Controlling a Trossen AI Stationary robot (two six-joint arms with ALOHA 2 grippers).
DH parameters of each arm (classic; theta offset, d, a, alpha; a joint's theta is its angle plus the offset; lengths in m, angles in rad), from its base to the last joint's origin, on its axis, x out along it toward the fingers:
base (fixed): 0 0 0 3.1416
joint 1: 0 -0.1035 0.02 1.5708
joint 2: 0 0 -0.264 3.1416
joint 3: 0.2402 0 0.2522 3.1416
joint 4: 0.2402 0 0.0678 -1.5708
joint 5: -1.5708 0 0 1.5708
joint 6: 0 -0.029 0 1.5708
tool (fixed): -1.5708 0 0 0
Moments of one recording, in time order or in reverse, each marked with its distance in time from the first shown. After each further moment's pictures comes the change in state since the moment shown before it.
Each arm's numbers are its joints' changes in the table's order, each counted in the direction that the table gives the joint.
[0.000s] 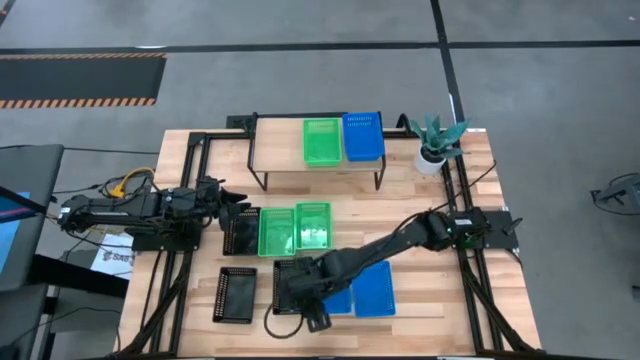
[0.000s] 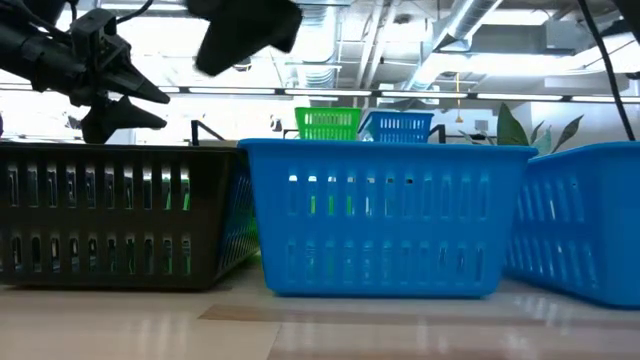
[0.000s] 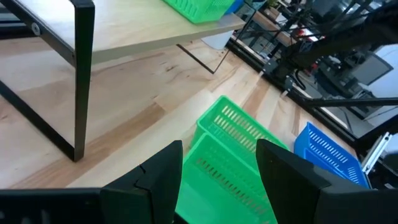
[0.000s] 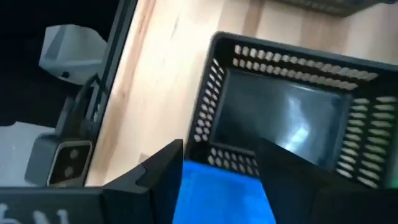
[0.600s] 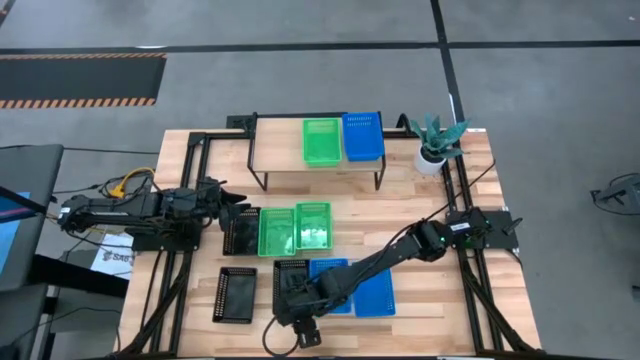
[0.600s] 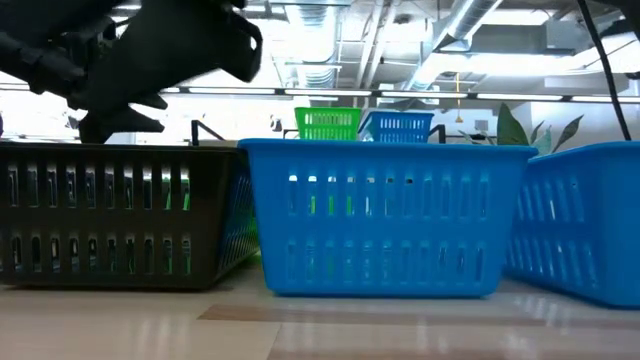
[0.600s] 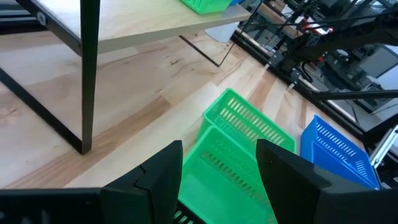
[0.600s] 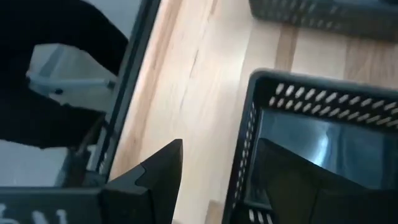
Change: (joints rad) left arm 0.000 0.000 0.000 0.035 -0.003 -0.005; right arm -0.045 0.088 -0.001 -0.194 0.042 -0.077
